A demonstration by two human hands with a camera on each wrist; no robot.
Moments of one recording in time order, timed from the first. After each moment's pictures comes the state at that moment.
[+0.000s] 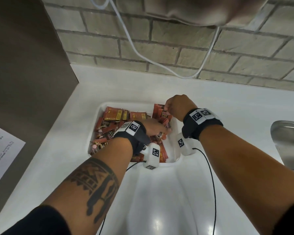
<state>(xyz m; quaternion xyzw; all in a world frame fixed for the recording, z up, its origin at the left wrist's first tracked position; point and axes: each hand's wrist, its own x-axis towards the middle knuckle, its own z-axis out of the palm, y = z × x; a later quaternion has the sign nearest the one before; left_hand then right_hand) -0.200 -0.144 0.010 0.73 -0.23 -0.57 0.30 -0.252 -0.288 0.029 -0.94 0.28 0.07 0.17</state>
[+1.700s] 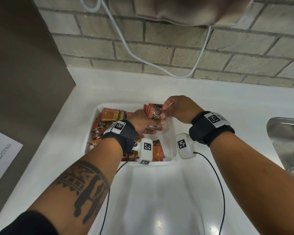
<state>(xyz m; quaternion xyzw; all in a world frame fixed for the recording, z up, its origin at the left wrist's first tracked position) -0.184 -0.130 0.005 0.64 -0.21 -0.52 0.52 -0.290 -0.281 0.051 -0.88 0.28 0.02 0.39</state>
